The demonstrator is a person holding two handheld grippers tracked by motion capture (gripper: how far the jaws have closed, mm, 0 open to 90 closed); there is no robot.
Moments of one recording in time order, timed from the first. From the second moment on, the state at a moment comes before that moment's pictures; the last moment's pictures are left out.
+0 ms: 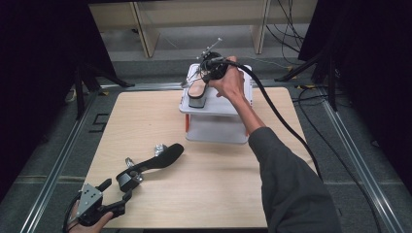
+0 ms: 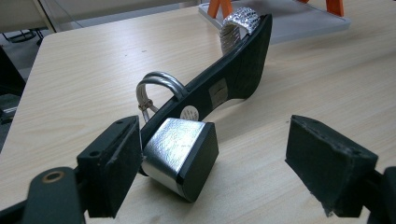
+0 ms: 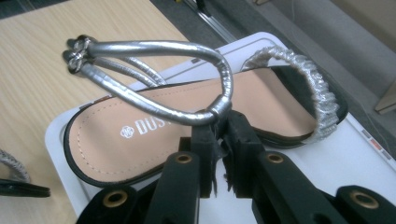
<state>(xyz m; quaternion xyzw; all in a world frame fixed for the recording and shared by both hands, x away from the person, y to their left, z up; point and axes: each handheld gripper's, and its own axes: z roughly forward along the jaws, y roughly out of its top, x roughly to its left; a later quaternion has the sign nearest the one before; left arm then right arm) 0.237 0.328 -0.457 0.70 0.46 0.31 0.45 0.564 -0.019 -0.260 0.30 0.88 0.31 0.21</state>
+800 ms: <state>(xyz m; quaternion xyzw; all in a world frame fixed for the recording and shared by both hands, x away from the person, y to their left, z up) 0.237 0.329 -0.457 0.69 0.47 0.31 0.45 0.551 -0.043 -0.258 0.26 0.90 0.28 0.20</state>
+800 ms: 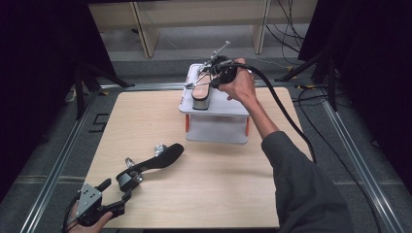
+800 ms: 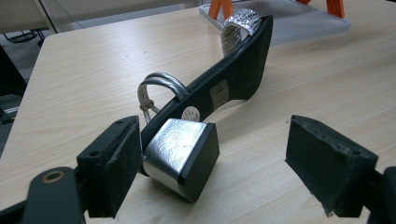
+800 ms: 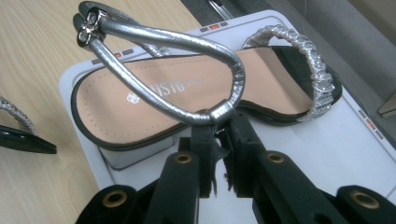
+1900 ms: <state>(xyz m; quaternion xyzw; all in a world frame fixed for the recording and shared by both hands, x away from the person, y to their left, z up) 0.237 0.331 -0.457 0.69 0.47 0.31 0.45 0.413 0.007 -0.328 0.23 0.90 0.37 0.08</state>
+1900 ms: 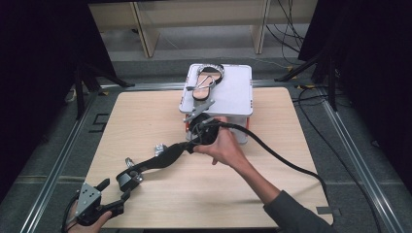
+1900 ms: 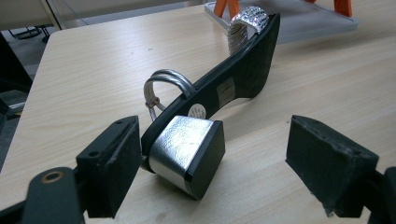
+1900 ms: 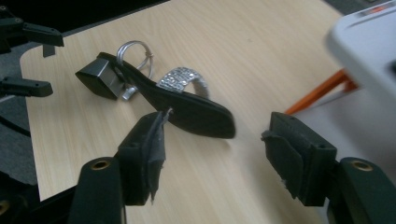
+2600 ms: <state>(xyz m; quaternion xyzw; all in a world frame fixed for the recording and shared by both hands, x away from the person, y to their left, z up) 0.238 0.330 -0.458 0.69 0.48 0.31 0.45 0.435 0.072 -0.388 0.28 0.89 0.36 0.04</state>
